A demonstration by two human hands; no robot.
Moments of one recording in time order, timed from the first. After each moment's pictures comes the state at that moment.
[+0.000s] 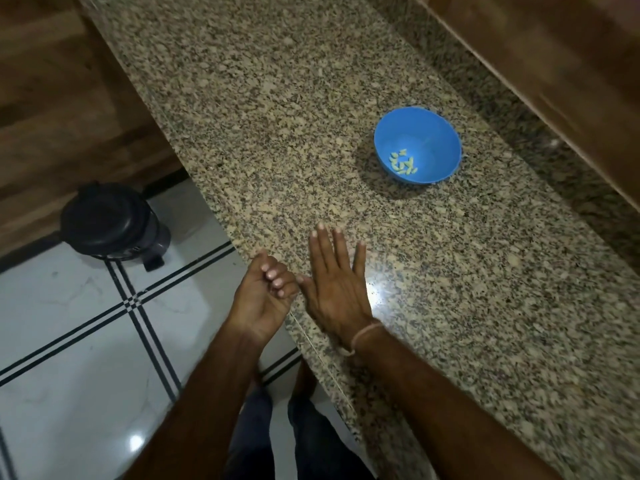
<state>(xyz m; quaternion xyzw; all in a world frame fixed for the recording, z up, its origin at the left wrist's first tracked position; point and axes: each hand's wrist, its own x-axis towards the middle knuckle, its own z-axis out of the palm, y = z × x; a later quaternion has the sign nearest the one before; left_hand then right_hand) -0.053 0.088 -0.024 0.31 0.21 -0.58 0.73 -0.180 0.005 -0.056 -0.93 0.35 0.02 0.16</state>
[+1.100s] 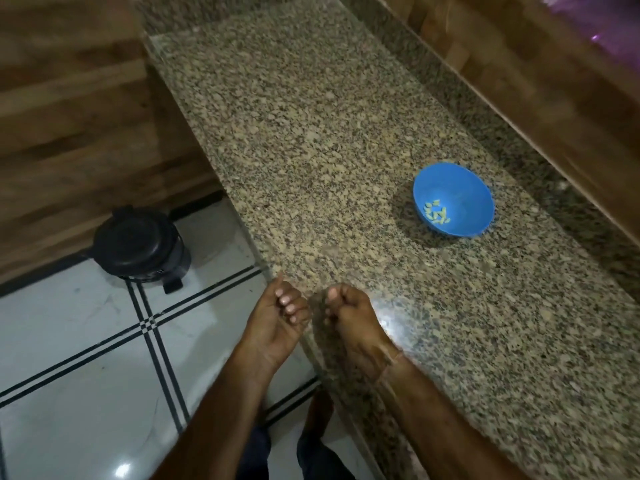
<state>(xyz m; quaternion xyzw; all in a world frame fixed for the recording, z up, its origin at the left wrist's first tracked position) 0.007 0.101 -0.003 0.29 0.22 -0.58 0.73 -0.109 0.024 0.008 -0.48 0.51 -0.15 0.70</state>
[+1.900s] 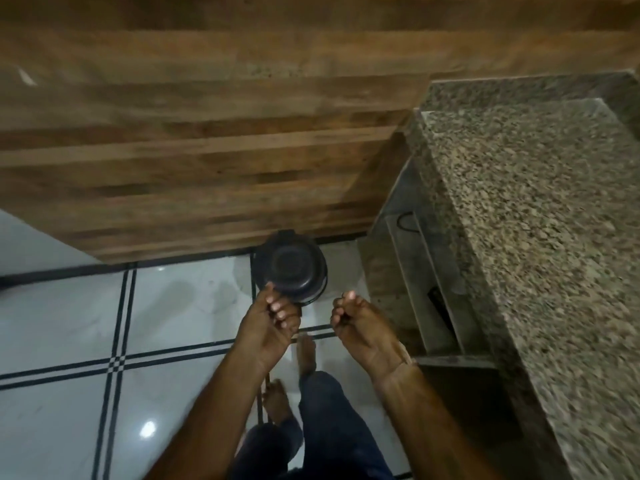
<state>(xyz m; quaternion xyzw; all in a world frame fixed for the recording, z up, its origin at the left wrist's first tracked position) 0.436 0.336 -0.023 0.30 0.29 -0.41 0.81 0.352 0.190 -0.023 -0.26 0.48 -0.04 0.84</state>
